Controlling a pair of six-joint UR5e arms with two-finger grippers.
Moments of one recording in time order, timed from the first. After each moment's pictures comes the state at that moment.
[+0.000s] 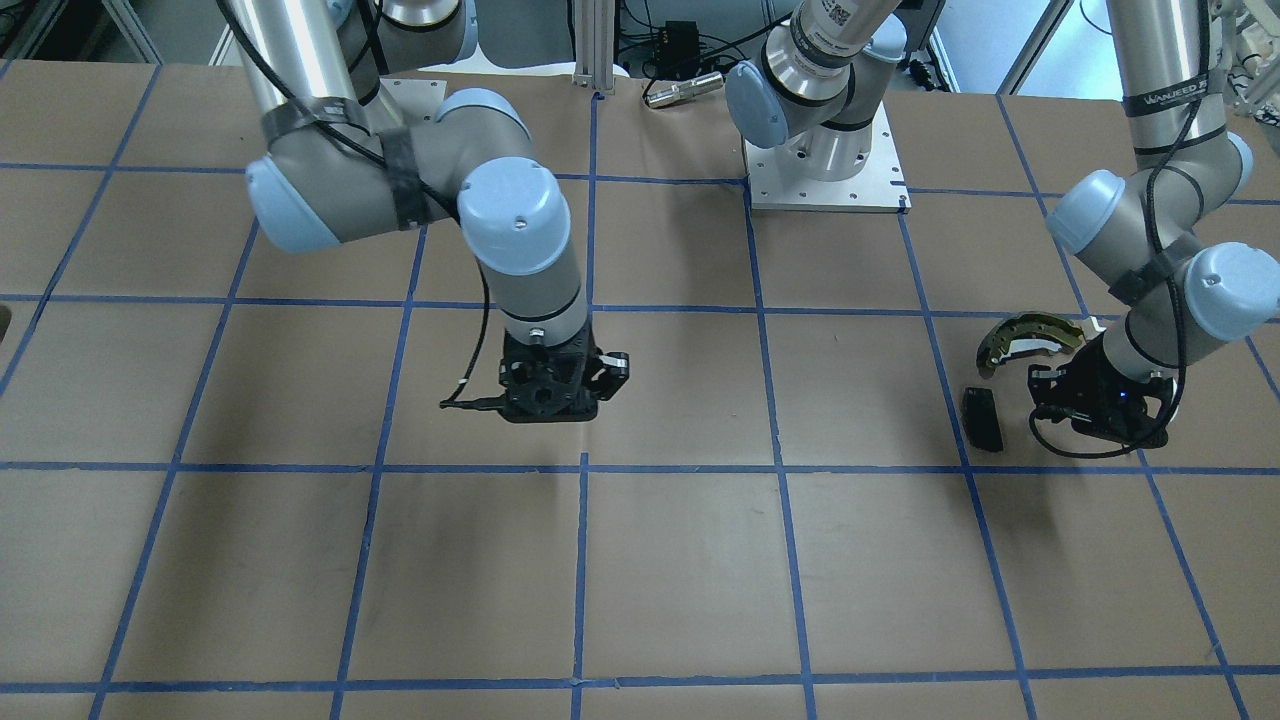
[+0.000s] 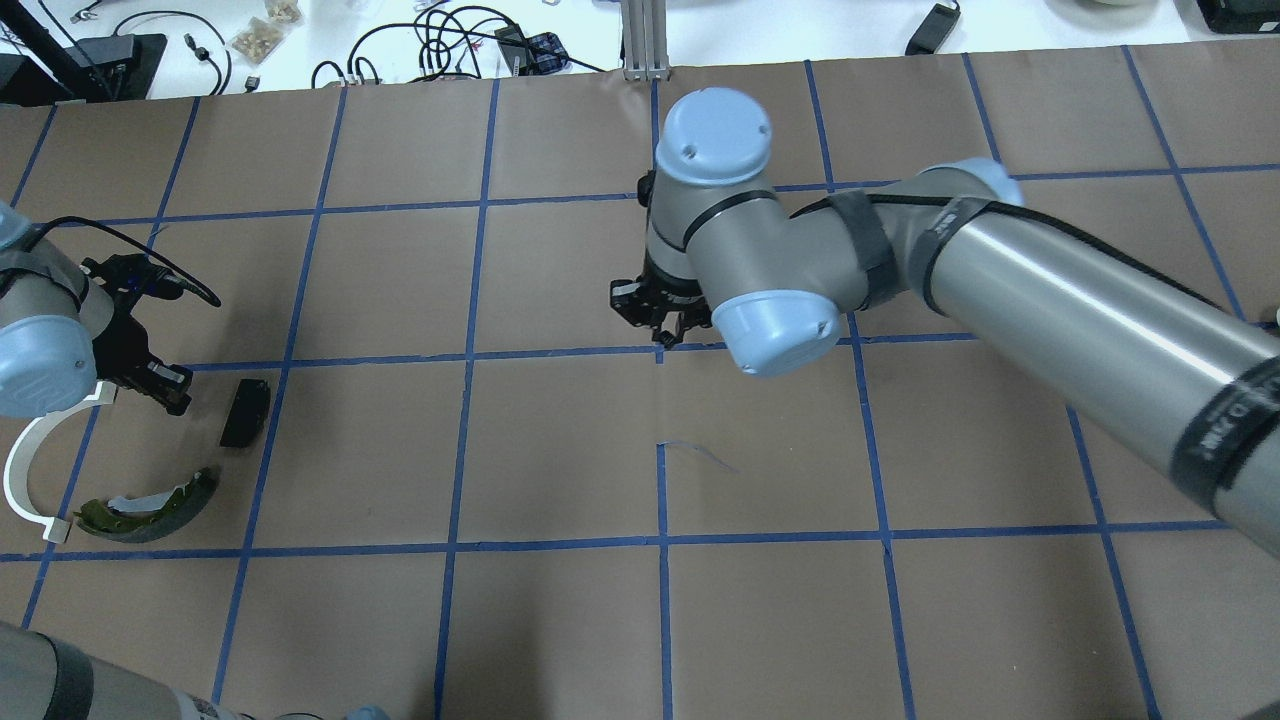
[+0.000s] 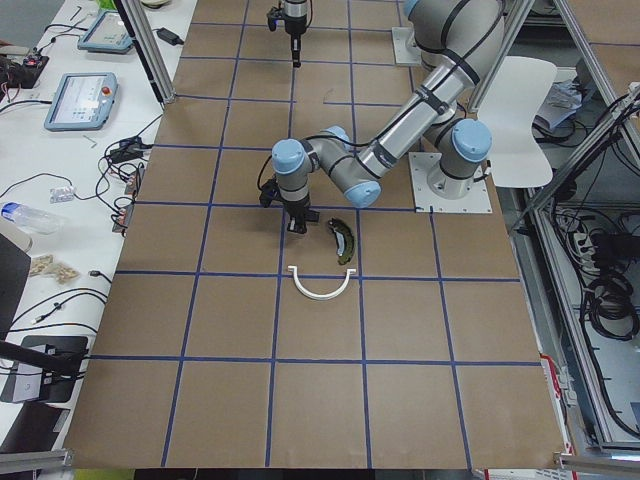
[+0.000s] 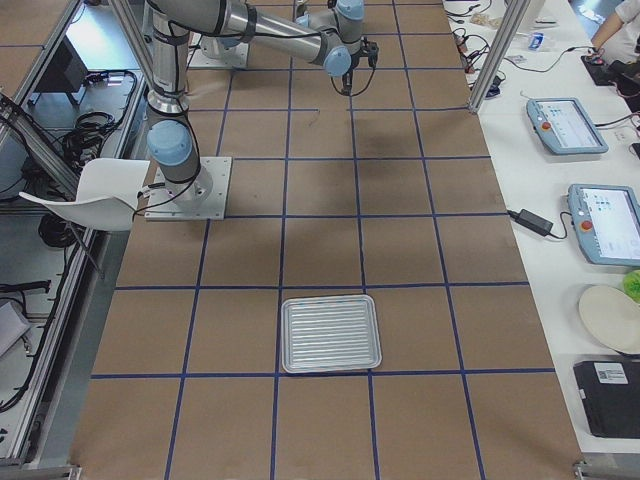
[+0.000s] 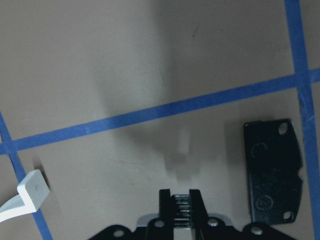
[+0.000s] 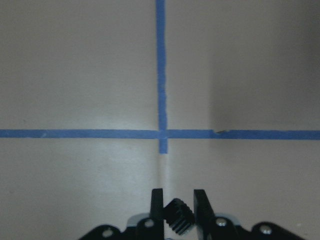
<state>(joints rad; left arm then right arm) -0.97 -1.91 -1.96 -0.88 1.68 0.88 1.95 -1.18 1.73 -2.21 -1.47 0.41</state>
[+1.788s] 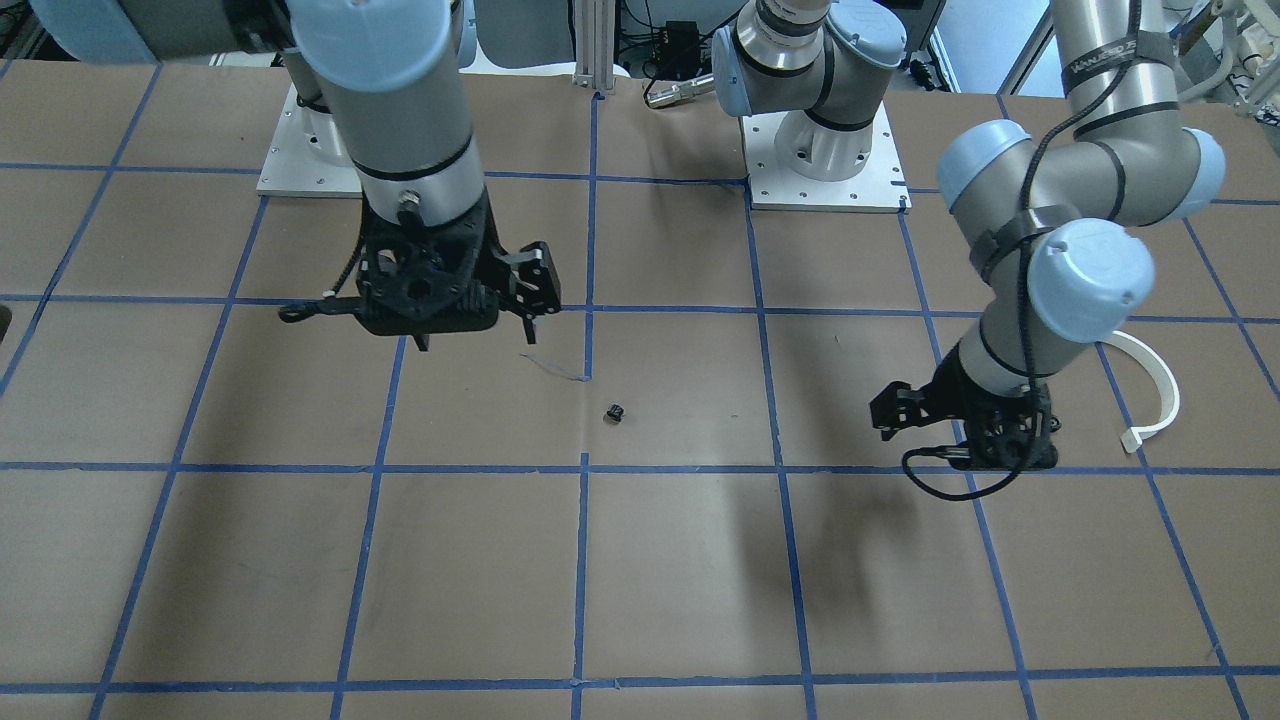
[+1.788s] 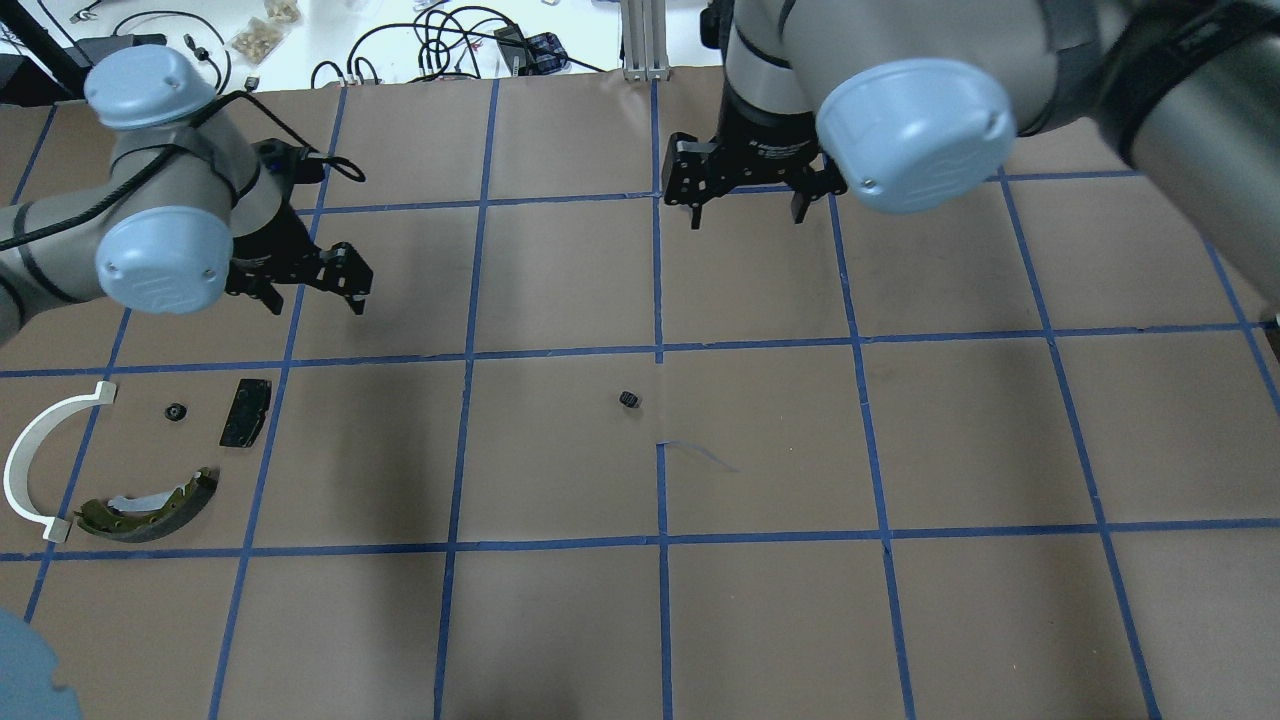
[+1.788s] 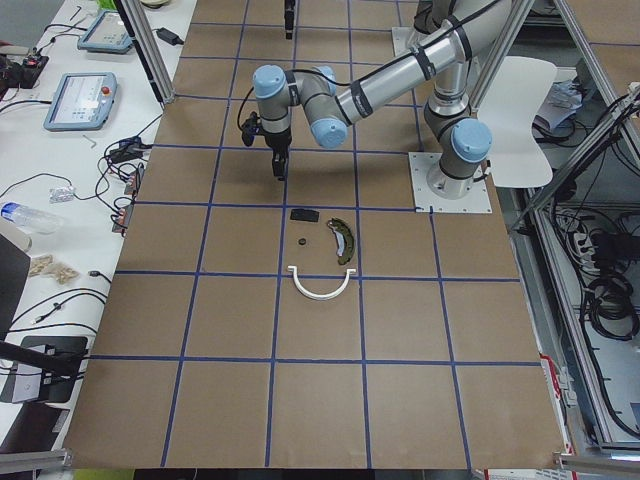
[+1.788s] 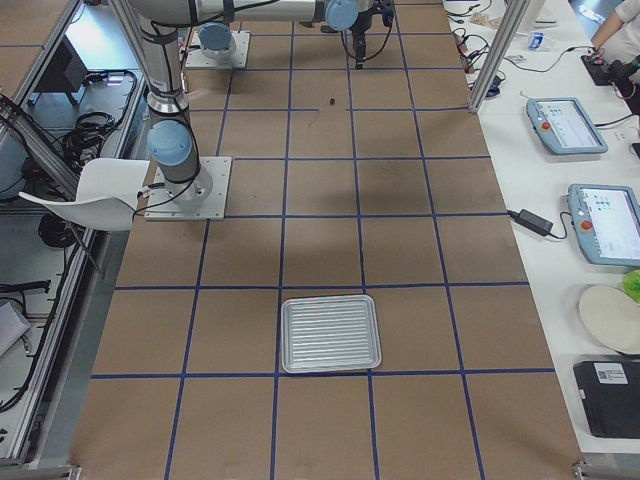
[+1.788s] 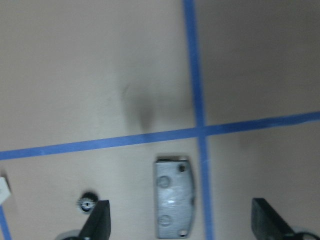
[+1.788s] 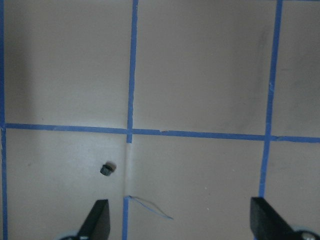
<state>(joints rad) -1.42 -1.84 -1.79 -1.12 1.62 0.16 1.78 -1.40 1.49 -1.73 -1.53 0.15</state>
